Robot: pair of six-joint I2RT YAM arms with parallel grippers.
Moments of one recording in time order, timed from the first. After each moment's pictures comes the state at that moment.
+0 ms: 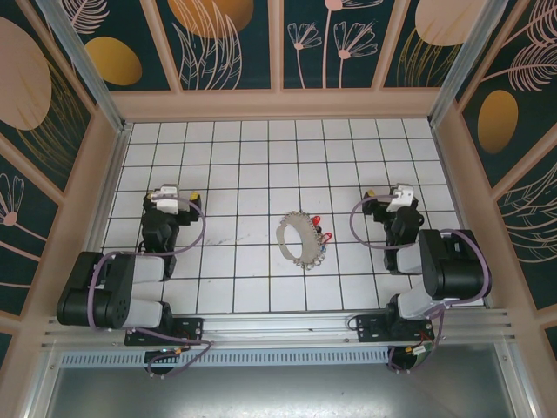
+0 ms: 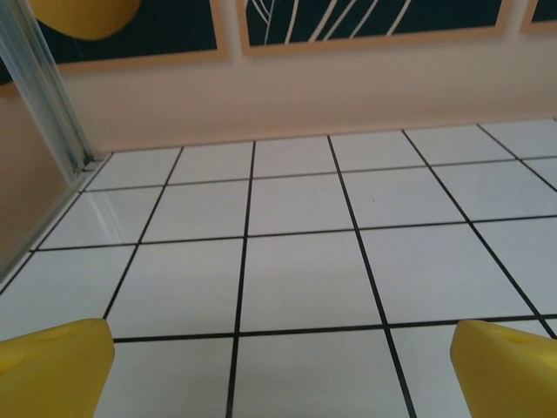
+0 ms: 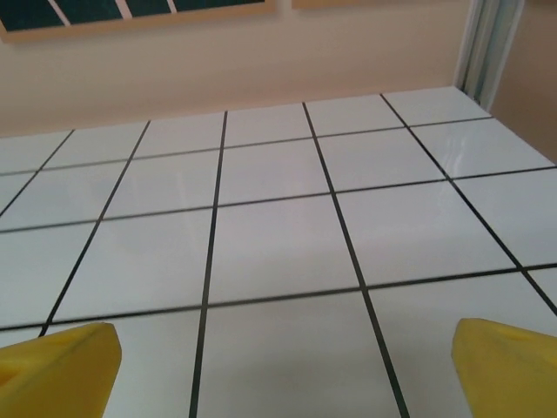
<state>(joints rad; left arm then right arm) -0.06 1.40 0.19 1.07 -0.05 0.04 0.00 1.53 0.21 1.13 0.02 0.08</state>
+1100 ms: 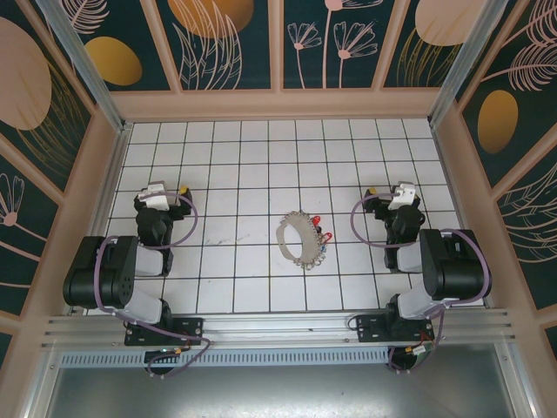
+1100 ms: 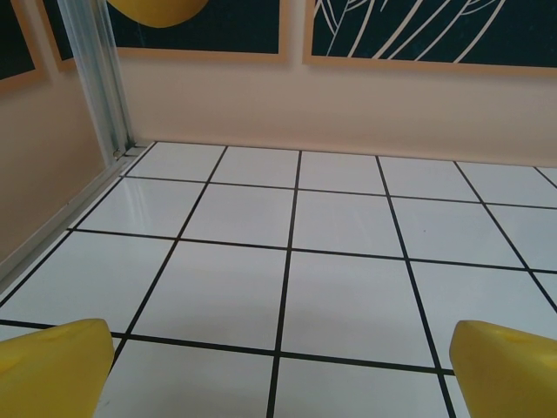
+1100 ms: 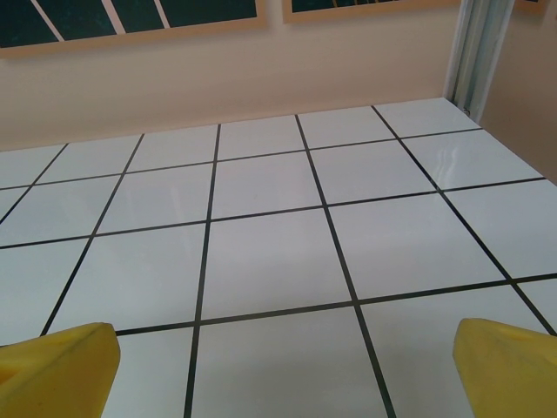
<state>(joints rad) 0.00 1.52 0.22 1.17 -0.09 -0.07 -0.01 1.53 0.21 1.14 0.02 0.08</state>
